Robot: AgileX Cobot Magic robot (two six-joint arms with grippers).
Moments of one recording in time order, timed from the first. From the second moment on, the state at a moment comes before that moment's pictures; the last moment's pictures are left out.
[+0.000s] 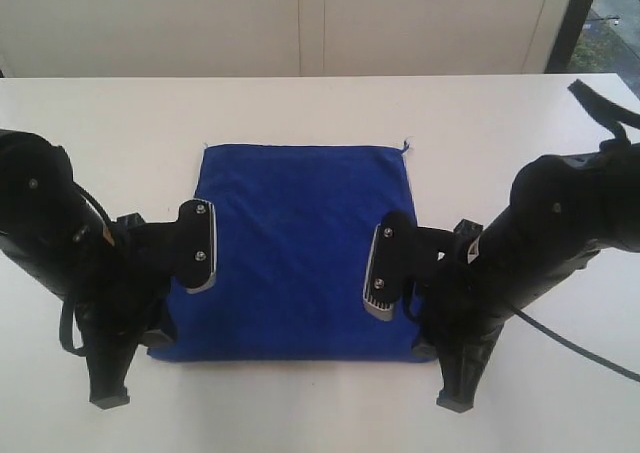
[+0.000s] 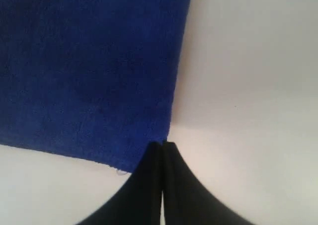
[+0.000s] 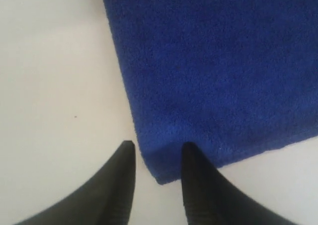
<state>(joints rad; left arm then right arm) -0.58 1.53 -0.78 -0.24 0.65 1.06 0.40 1.59 -0.75 0.26 0.52 -1.01</state>
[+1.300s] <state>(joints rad) -0.58 1.65 -0.78 -0.21 0.58 1.10 0.40 1.64 -0.75 0.16 0.49 -1.04</state>
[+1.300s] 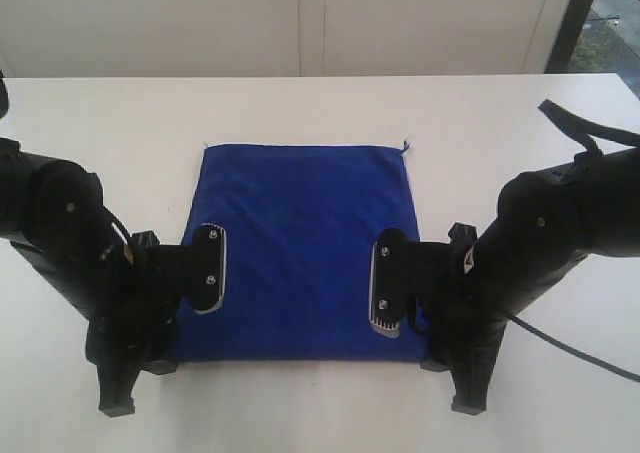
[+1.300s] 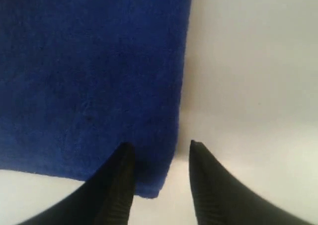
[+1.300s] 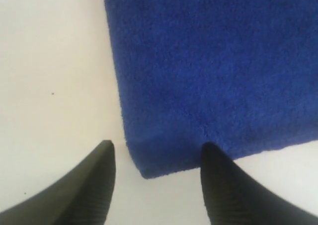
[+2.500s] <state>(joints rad) -0.58 1.69 -0.79 -0.20 0.55 1.10 0.40 1.67 -0.75 0.13 0.55 -1.04</state>
